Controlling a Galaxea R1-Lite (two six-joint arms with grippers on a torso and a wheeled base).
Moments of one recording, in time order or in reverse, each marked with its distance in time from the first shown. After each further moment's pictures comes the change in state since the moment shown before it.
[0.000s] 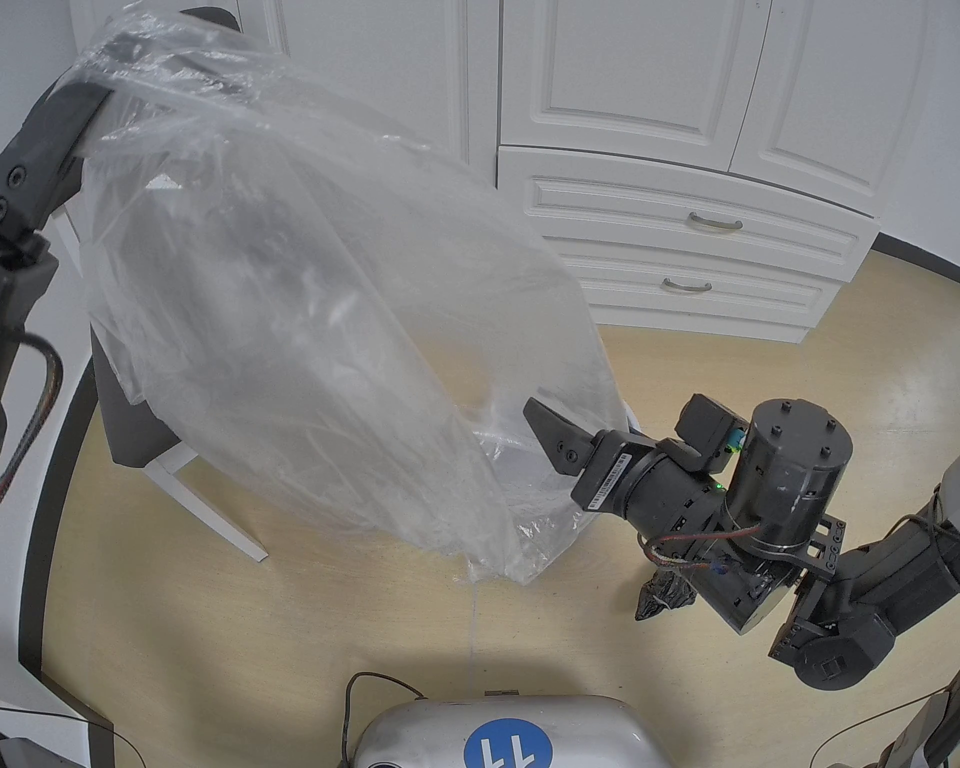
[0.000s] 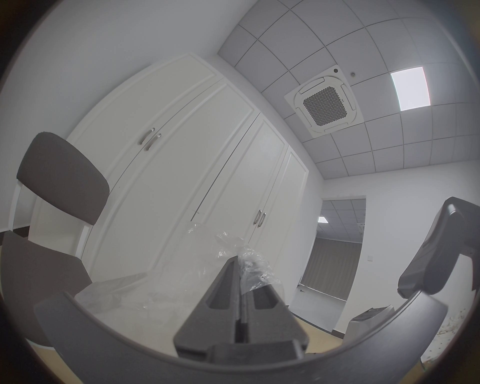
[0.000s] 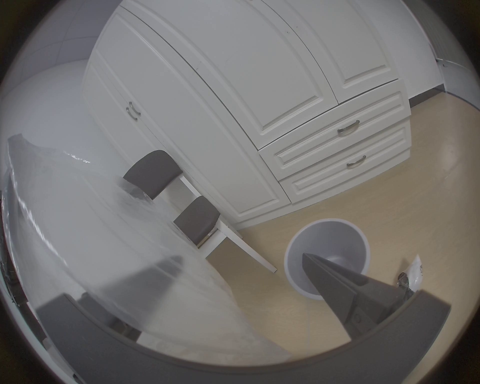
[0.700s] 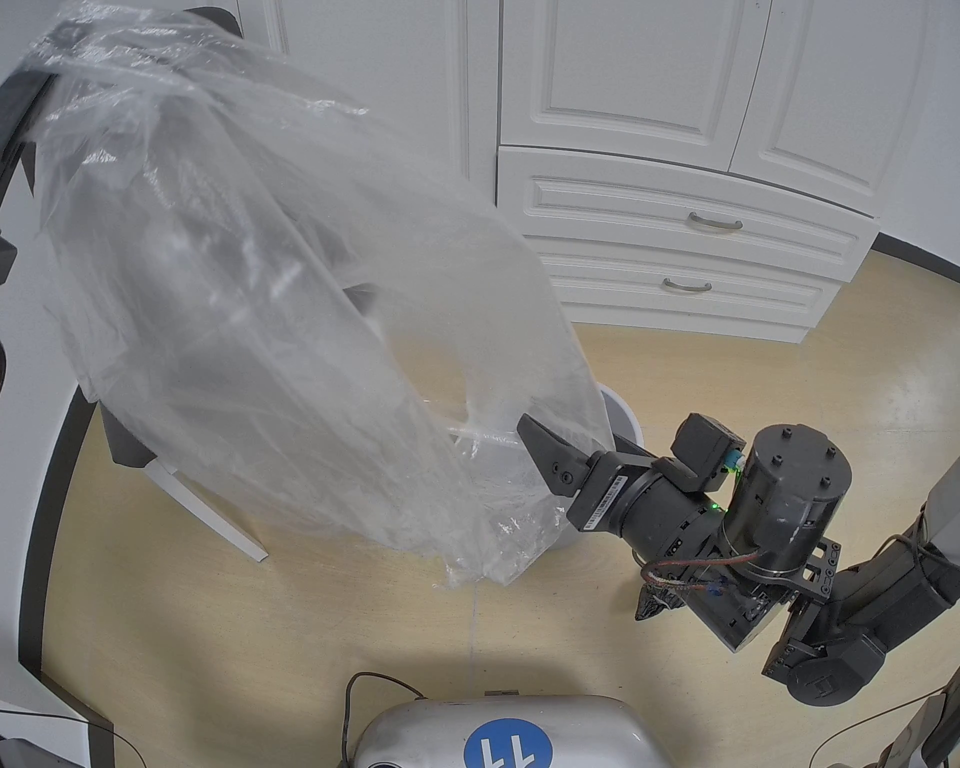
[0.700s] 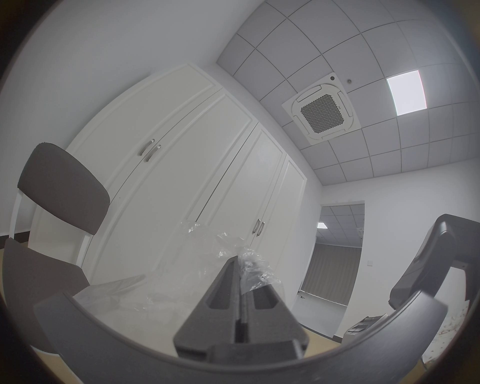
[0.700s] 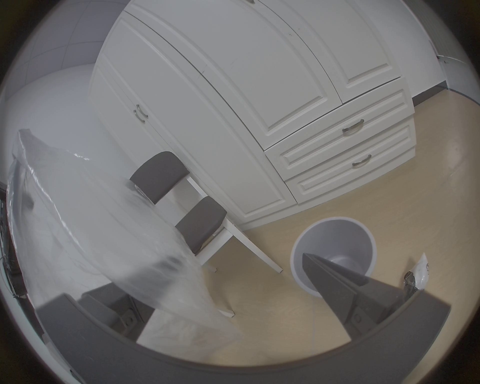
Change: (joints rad) left arm 0.000 -0.059 -0.003 0.013 -0.004 0.010; right arm 0.019 0.028 0.052 -0.104 0.005 -0.018
